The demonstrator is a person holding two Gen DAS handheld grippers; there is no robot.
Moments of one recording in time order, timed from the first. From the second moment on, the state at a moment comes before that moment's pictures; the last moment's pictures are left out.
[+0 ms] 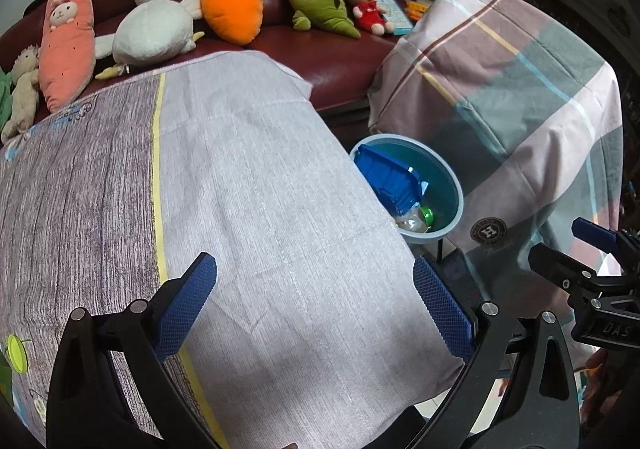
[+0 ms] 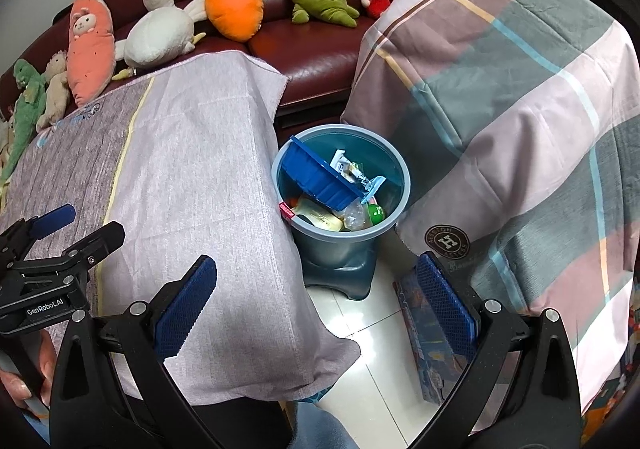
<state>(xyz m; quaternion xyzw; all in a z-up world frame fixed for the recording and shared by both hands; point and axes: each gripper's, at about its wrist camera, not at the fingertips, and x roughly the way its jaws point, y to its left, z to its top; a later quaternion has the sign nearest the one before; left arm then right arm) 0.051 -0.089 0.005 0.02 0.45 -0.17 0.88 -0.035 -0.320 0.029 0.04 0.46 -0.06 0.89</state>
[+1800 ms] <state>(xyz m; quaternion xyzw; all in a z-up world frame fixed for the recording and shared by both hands) 0.100 -0.110 -0.053 0.05 0.49 -0.13 0.86 0.025 -0.355 -0.037 0.08 0.51 -0.09 0.85</state>
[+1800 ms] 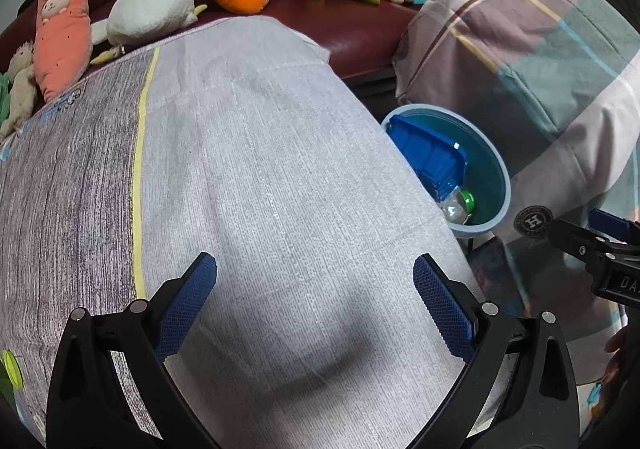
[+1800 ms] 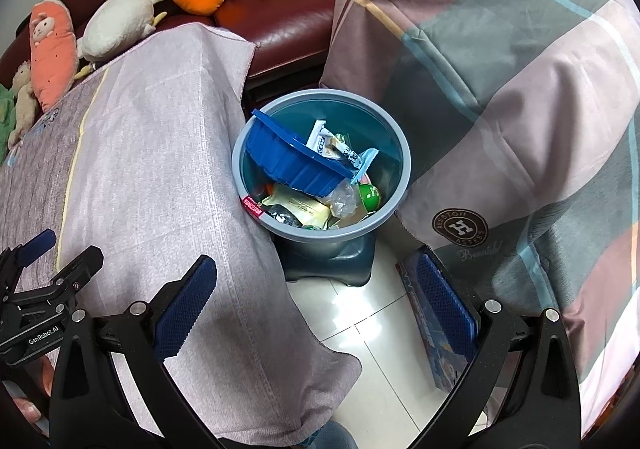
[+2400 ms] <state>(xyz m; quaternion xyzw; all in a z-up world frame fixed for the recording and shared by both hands) 0.115 -0.108 -0.065 0.06 0.49 -0.12 0.86 0.048 -0.348 -0.049 0.08 0.52 -0.09 0.84</state>
